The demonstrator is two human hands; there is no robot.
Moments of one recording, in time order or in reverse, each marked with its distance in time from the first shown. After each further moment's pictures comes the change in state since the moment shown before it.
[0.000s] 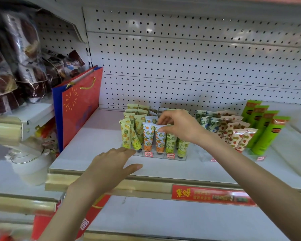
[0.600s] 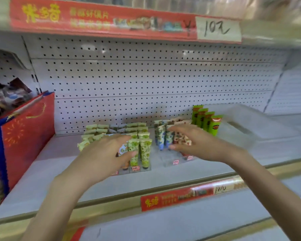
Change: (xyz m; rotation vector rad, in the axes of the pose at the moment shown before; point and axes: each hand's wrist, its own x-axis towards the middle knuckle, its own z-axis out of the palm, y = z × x) left_hand 0.030 0.064 -0.053 -0.029 0.164 0.285; right_hand -0.121 0.033 -0.082 -0.214 0.009 0.165
